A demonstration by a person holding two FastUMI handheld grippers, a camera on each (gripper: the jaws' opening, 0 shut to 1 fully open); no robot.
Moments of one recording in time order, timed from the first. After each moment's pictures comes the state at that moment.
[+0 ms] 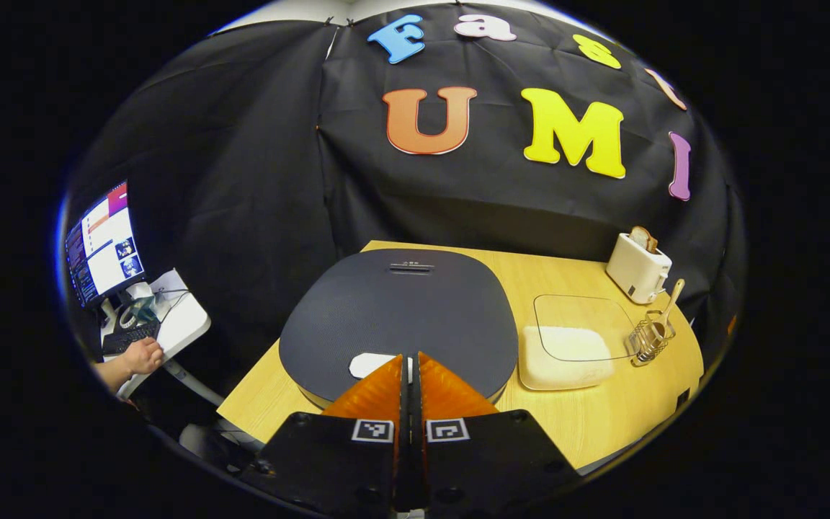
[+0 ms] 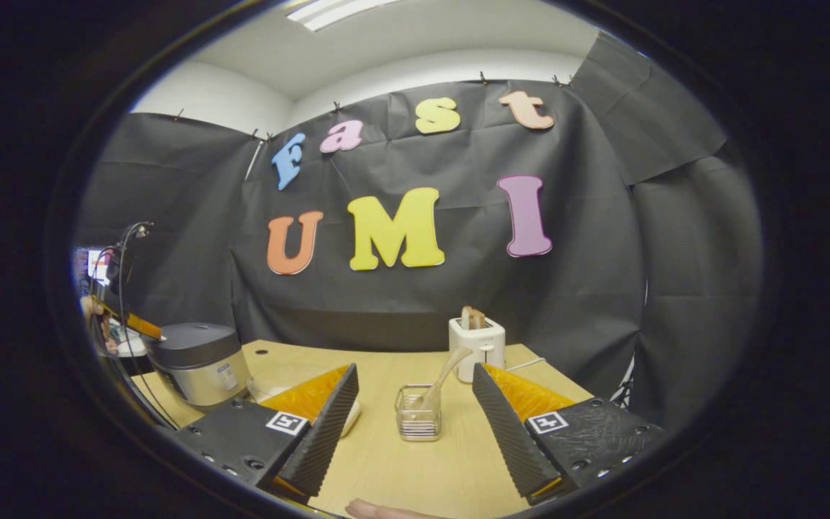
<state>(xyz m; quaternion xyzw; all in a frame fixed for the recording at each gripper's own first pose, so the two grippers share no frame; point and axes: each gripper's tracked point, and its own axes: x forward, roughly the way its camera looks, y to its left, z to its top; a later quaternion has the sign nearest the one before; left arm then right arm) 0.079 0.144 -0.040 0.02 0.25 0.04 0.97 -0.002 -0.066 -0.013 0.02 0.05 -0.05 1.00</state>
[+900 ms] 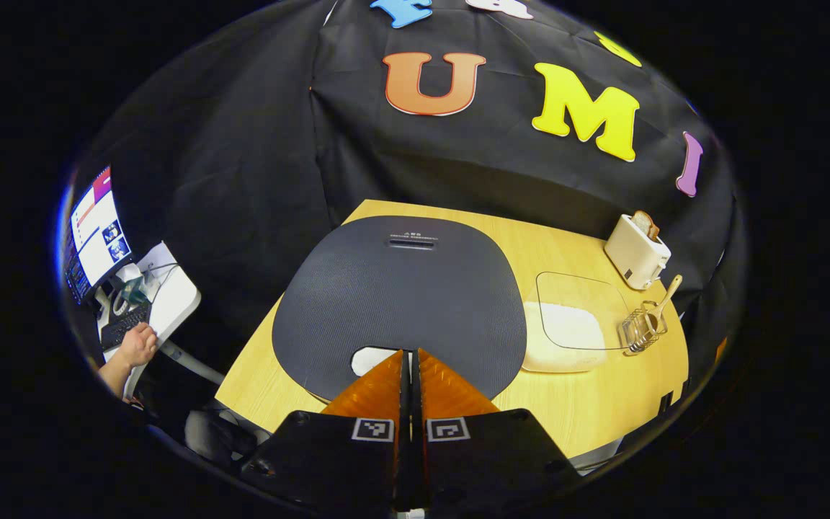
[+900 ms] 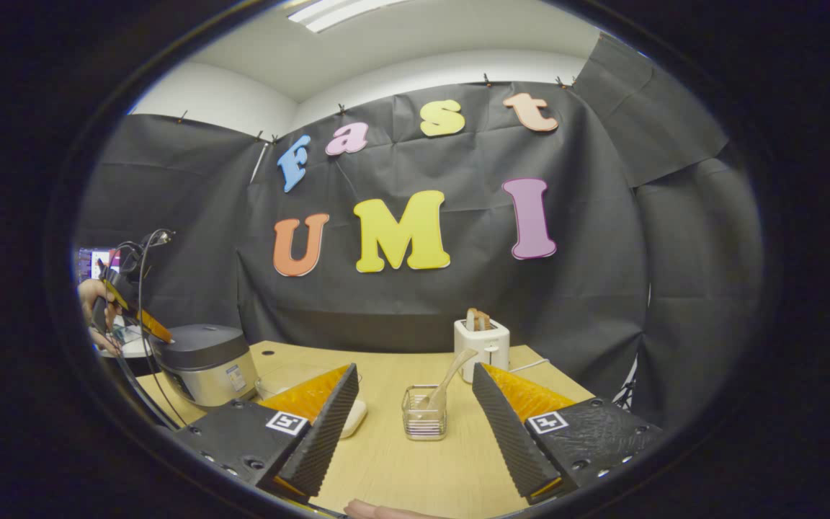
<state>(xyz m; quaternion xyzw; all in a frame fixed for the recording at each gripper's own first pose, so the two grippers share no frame) 0.076 0.149 -0.049 -0.01 0.34 0.03 0.94 -0.012 -0.061 -0.002 0.02 0.05 -0.04 1.00</state>
